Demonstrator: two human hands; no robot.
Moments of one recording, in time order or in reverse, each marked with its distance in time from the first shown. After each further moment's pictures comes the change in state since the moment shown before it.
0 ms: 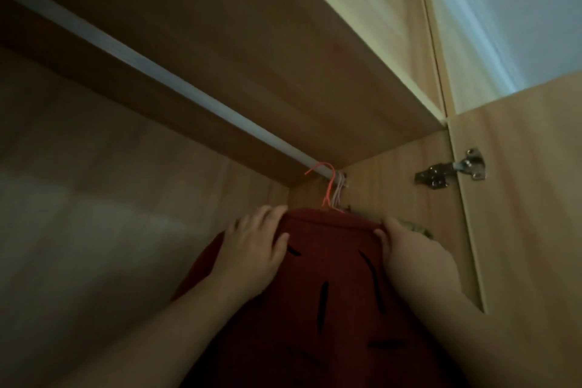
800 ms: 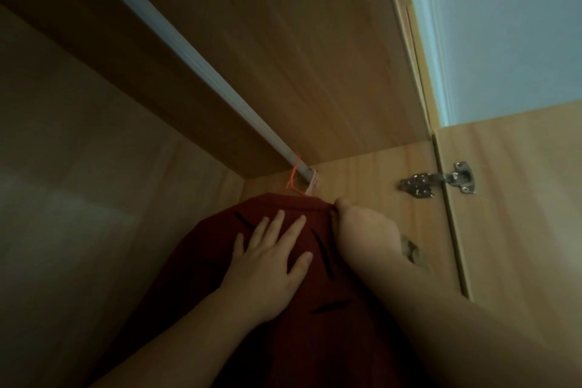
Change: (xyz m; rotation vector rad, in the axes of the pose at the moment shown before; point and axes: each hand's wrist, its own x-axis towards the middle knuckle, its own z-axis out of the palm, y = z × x) left_hand 0.016 0.025 0.074 -0.326 -0.302 0.002; right_hand 0.066 -0.040 0.042 -0.337 -0.056 -0.027
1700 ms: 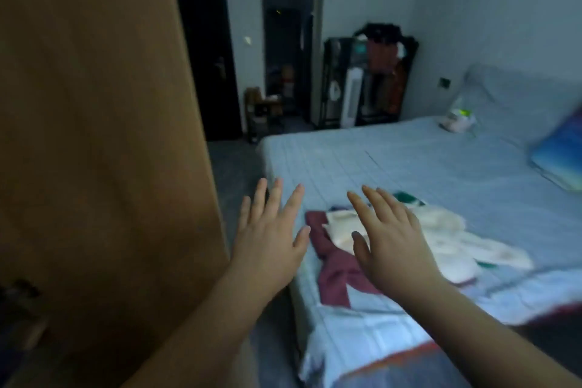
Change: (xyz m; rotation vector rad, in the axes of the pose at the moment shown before) left_hand -0.534 0.644 0.073 -0.592 -0.806 0.450; right_hand -0.754 0.377 -0.438 -0.446 -0.819 0.616
